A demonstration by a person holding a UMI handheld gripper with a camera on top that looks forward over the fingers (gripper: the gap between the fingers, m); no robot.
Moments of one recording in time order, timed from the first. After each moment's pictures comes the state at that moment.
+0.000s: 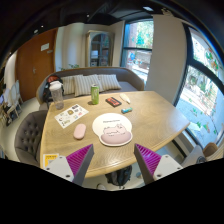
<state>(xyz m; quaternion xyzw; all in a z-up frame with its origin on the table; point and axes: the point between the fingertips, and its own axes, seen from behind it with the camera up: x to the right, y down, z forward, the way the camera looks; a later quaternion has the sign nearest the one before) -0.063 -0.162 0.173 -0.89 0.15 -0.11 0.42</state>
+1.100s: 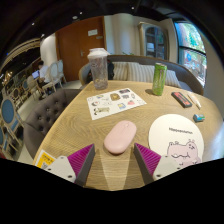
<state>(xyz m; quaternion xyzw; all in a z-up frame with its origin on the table) -0.178 0.032 -0.014 -0.91 -0.08 0.08 0.41</state>
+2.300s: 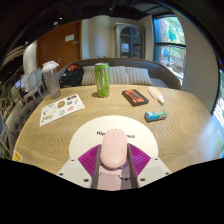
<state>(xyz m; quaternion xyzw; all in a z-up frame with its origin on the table) 0.032 0.058 -0.010 -0.90 0.00 0.01 0.43</state>
